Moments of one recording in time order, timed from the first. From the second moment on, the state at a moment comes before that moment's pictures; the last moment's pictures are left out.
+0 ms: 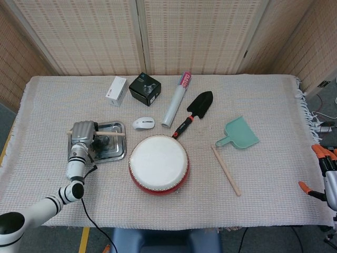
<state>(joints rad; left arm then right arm) -0.83 -1.73 -0.32 -0.86 0.76 0.80 0.43 0.03 -1.06 0.09 -1.55 -1.48 1.52 0.13</state>
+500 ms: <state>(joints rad) -0.82 -1.67 -0.32 -0.96 0.71 0.80 0.46 0.03 -1.06 0.09 -1.54 -1.48 1.52 0.14</state>
